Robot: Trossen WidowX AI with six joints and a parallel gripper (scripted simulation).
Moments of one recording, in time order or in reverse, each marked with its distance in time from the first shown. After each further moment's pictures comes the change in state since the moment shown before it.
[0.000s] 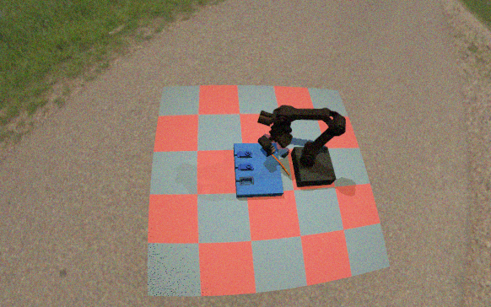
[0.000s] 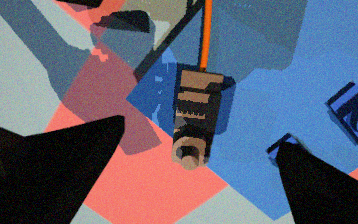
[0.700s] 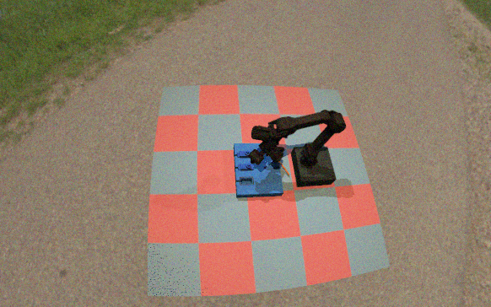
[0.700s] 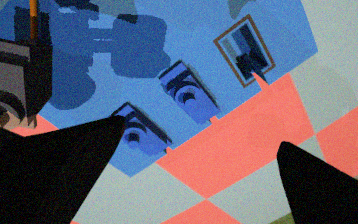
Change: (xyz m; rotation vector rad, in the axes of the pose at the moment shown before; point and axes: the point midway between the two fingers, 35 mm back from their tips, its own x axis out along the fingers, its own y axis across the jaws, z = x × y) arm -0.028 -0.125 0.030 -0.192 0.129 -0.292
